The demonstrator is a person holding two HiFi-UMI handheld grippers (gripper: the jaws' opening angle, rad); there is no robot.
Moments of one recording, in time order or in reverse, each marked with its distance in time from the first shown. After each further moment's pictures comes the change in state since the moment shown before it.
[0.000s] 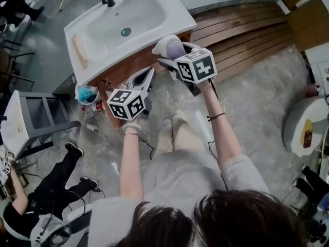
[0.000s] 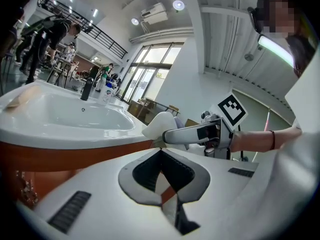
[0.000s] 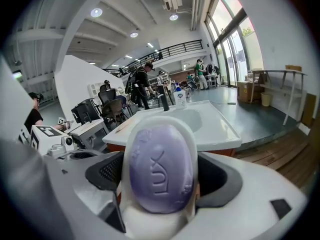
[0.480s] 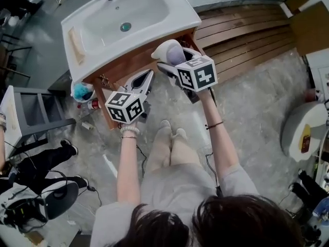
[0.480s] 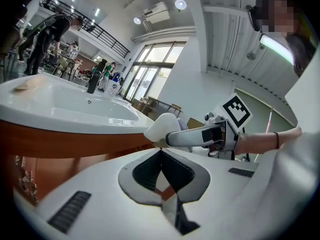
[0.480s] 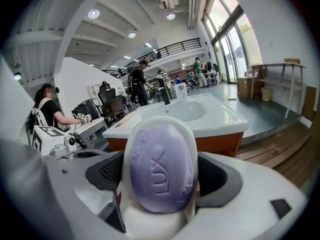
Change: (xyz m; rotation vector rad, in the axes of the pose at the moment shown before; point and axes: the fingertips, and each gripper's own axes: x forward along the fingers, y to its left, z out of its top) left arm 0.000 0.019 -0.034 -0.018 0.011 0.020; right arm 0.020 0.007 -0.037 0.033 0.005 0.015
